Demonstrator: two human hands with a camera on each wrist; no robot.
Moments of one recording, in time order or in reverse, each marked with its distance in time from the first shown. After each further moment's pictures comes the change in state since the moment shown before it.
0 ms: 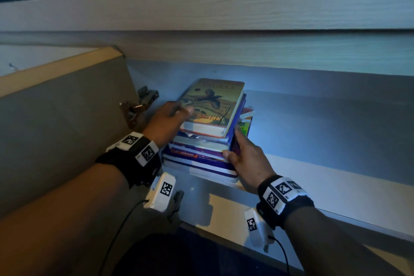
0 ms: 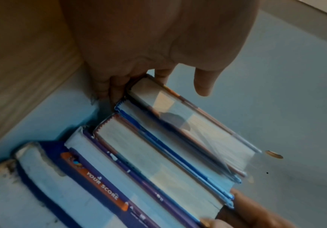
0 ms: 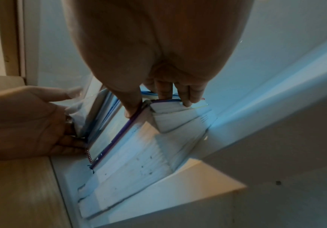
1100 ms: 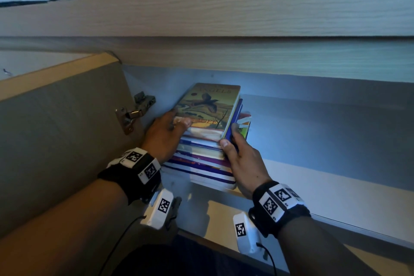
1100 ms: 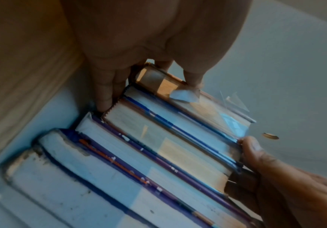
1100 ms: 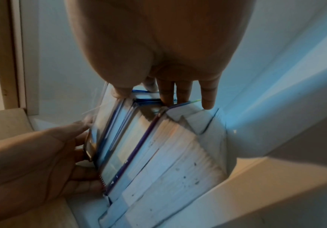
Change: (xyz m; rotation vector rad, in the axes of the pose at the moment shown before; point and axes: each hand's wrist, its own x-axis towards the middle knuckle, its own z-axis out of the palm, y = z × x) left_hand 0.012 -0.036 0.006 0.202 0.004 0.038; right_hand -0.003 -0.021 -0.001 0.250 0.049 0.031
